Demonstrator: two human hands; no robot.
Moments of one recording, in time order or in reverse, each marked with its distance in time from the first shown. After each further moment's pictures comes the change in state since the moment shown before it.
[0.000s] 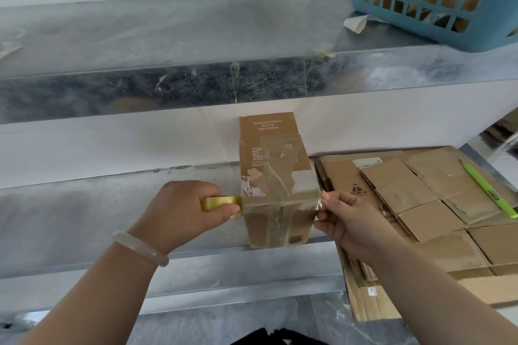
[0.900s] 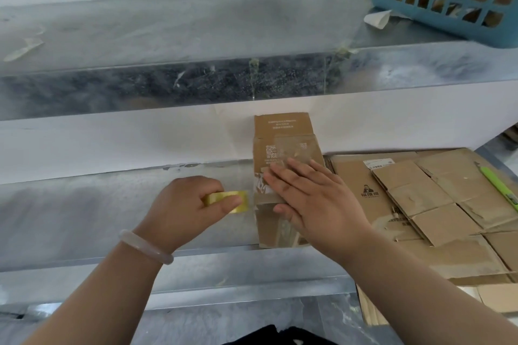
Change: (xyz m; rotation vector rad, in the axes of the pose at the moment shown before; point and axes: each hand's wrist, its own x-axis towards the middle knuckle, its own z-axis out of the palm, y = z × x) left_hand -0.004 -0.011 -0.002 -0.093 0.107 0.078; right_hand -0.005 -0.006 0.068 -1.936 -0.018 -1.016
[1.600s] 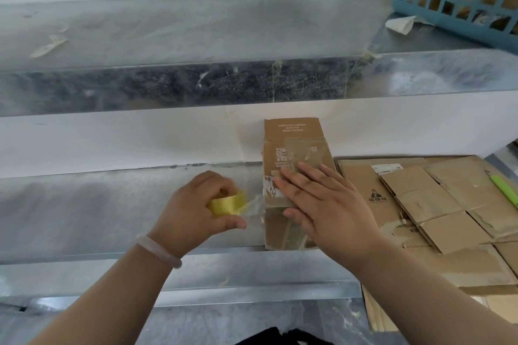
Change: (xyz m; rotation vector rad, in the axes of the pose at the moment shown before) left_hand -0.007 -0.020 0.015 -0.118 0.057 0.032; right_hand -0.003 0.004 0.007 -0.008 0.076 -0.013
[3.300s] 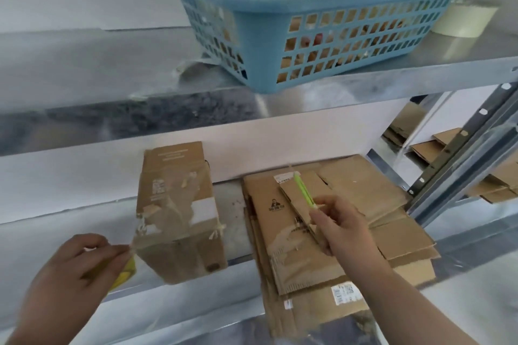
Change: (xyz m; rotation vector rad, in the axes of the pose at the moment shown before) left_hand -0.032 0.033 0.030 0.058 0.110 -0.202; right_hand -0.132 0.110 -0.056 1.097 0.196 1.010
